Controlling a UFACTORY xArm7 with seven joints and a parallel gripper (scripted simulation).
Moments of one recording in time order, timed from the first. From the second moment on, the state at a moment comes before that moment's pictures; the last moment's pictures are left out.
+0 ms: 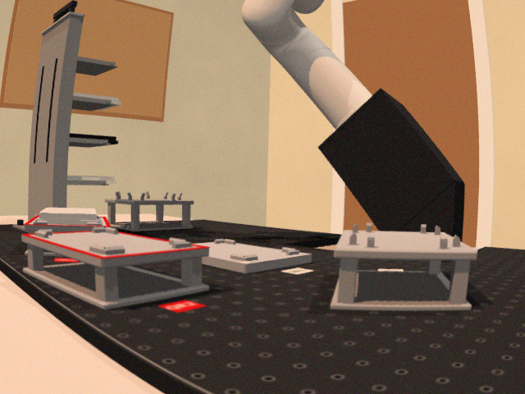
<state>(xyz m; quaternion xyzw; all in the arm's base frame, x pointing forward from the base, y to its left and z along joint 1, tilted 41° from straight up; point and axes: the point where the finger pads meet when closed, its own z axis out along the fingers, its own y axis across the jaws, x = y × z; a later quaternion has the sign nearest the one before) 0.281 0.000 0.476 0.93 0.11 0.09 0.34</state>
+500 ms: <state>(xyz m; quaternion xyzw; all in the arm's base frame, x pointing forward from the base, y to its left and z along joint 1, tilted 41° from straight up) 0.235 -0.041 0.494 0.93 0.11 0.09 0.34</state>
